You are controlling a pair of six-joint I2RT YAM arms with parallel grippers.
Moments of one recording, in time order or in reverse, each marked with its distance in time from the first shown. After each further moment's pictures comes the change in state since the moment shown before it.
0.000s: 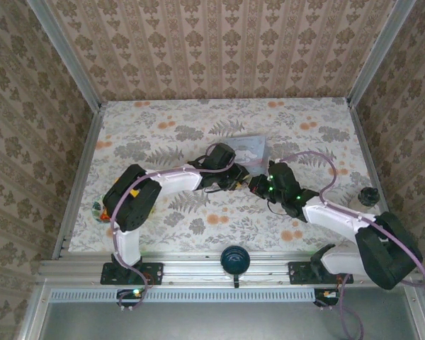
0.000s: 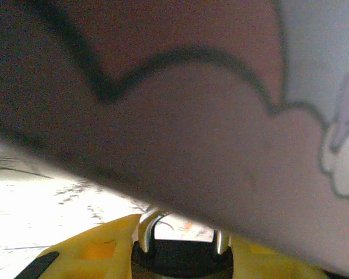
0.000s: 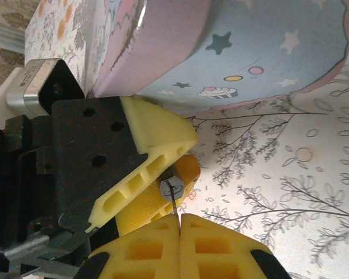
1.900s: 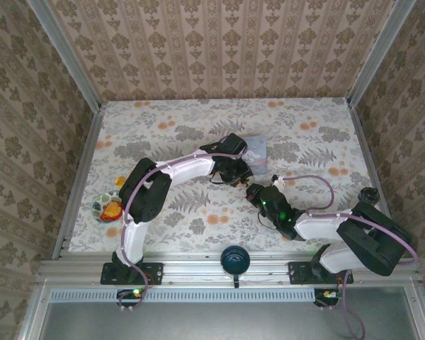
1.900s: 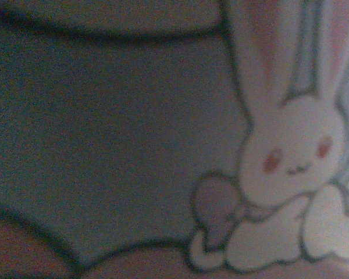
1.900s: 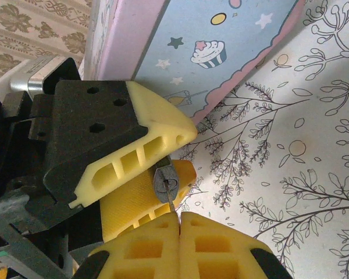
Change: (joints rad) left arm -0.002 0.162 0.346 -0.421 0.024 0.243; right arm 0.224 0.098 -0.224 0.494 0.435 0.284
